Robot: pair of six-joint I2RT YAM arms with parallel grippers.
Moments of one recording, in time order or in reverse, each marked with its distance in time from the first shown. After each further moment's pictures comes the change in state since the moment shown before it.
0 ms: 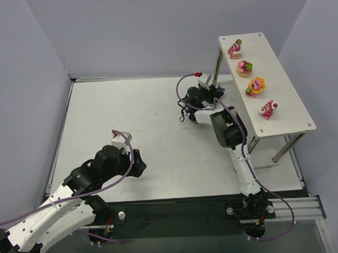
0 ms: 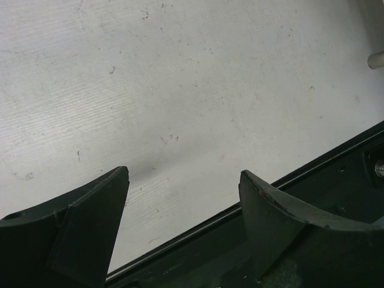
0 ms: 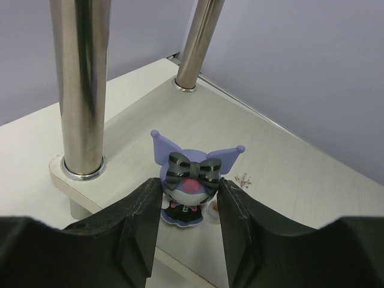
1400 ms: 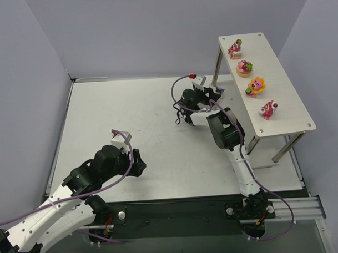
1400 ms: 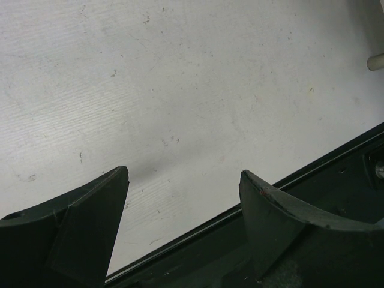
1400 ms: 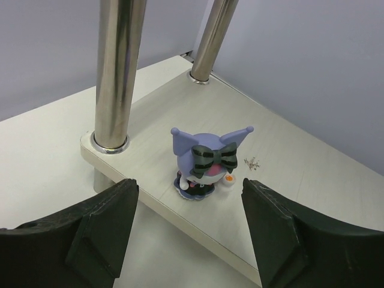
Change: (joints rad) left arm 0.000 -0.002 0.005 -0.001 -0.006 0.007; right arm 0.046 0.005 0.005 0.005 0.005 -0.003
